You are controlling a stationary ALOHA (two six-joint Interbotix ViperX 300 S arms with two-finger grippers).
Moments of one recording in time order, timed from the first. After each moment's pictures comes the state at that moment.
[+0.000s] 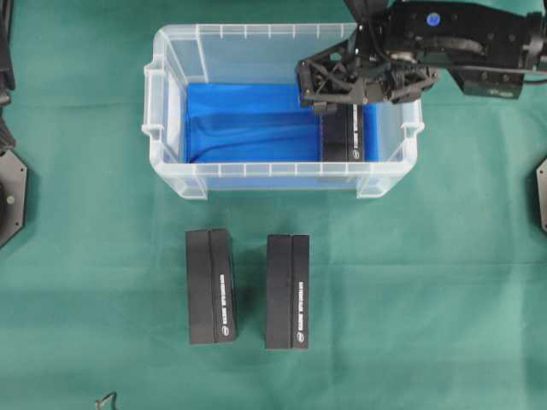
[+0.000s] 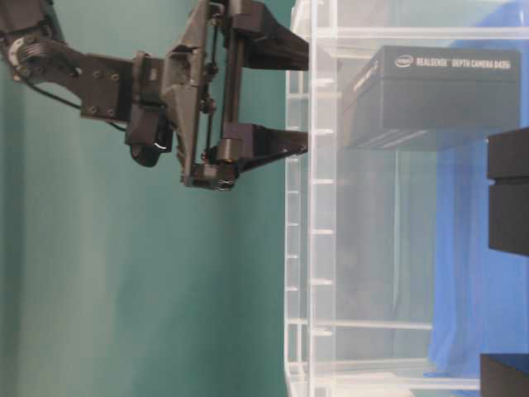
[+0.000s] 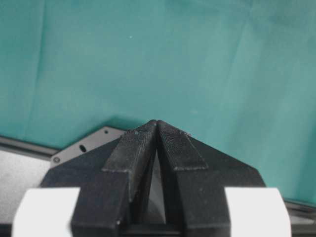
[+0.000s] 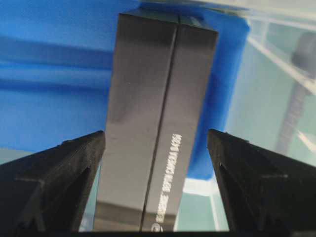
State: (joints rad) left arm 0.01 -0.72 0.46 0.04 1.49 -0.27; right arm -0.23 0.06 0.19 -0.14 1.09 1.42
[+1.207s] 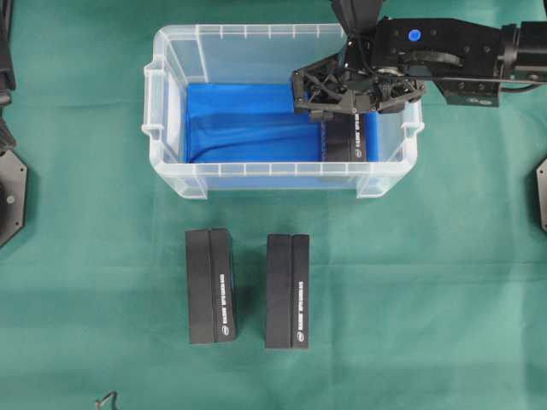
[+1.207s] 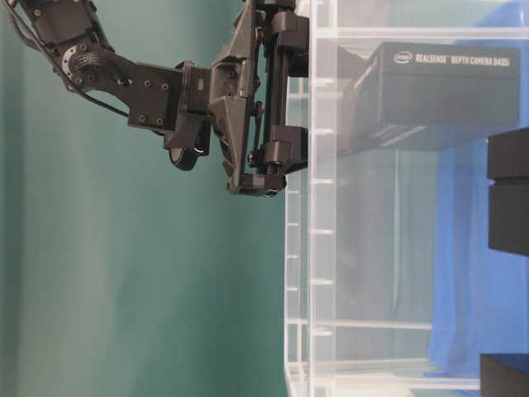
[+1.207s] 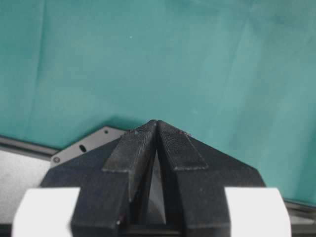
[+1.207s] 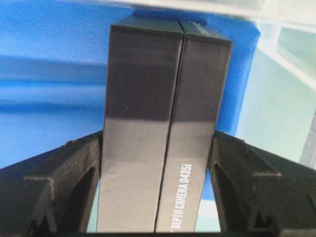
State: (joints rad) left arm 0.01 -0.72 0.46 0.04 1.49 -0.27; right arm -0.23 0.12 0.23 -0.12 1.00 1.46
